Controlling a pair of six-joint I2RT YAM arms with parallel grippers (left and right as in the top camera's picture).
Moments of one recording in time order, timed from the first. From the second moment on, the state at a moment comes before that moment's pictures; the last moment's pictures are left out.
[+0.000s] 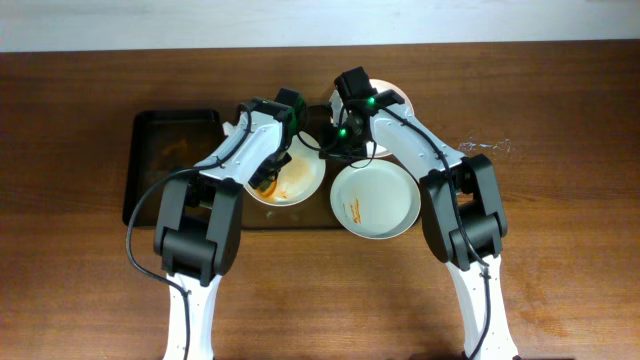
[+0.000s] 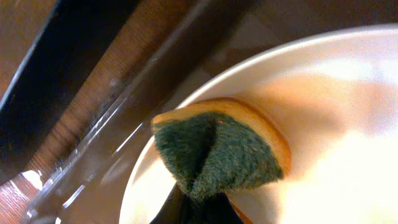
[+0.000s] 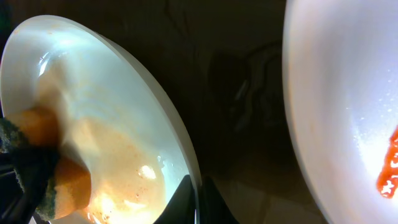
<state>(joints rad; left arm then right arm) -0.35 2.29 1.77 -1.11 -0.34 -1.09 0.38 2.39 1.92 -0.79 -0.43 0.37</state>
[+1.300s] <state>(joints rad) -0.36 2.28 1.76 -0.79 -0.03 -0.27 0.37 2.39 1.92 -0.78 -0.41 0.37</state>
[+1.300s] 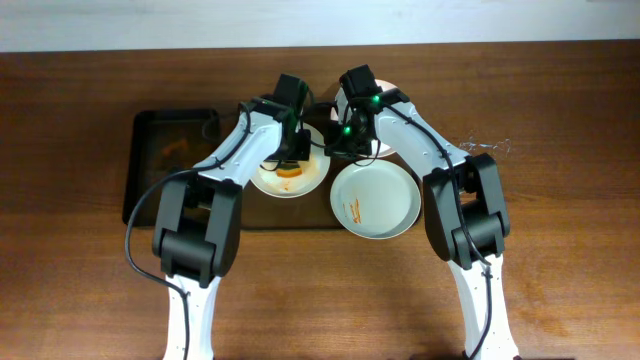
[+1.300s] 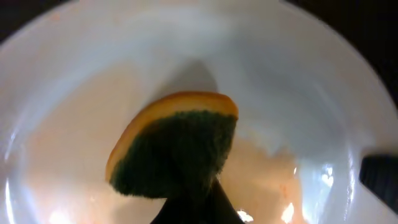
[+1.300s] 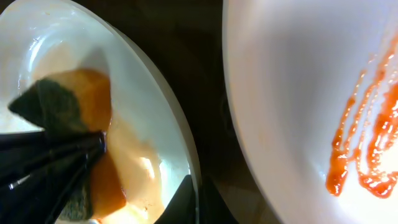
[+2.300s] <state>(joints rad) -0.36 2.28 1.76 -0.79 0.18 -0.04 0.37 2.39 1.92 -0.78 -0.41 0.37</state>
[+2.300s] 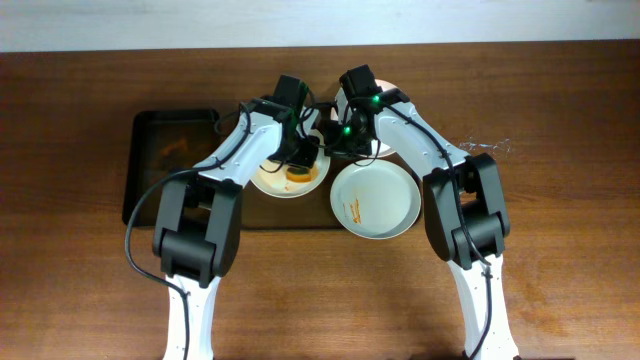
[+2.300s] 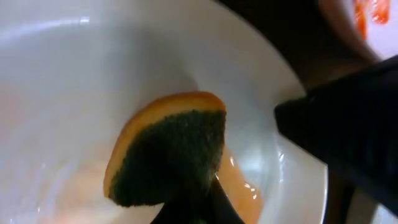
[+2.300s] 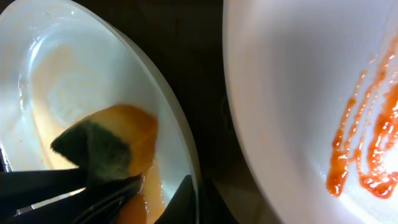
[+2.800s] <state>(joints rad) -0.35 2.28 1.76 -0.99 -0.34 -0.76 0.37 2.39 1.92 -0.78 -0.41 0.37</state>
